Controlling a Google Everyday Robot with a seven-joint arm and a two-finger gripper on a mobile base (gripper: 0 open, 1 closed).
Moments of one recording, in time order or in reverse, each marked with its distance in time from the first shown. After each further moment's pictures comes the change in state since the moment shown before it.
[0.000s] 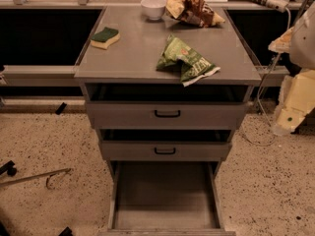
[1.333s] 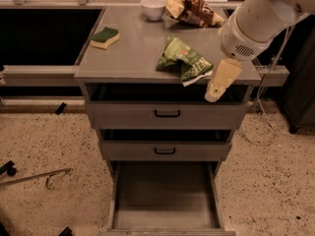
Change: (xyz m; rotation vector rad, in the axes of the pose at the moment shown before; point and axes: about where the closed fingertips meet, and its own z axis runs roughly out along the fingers) arm -0.087 -0.099 0.087 0.163 -0.132 -0.028
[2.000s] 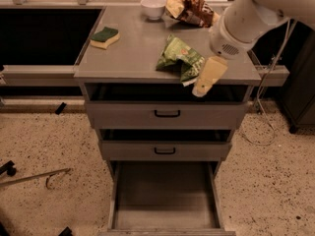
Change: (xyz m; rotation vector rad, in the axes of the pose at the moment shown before) arm -0.019 -0.014 0.020 0.028 -0.046 0.027
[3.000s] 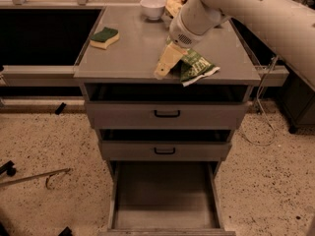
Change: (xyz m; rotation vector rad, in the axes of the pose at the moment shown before) arm -0.086 -0.044 0.083 -0.016 -0.156 0.041
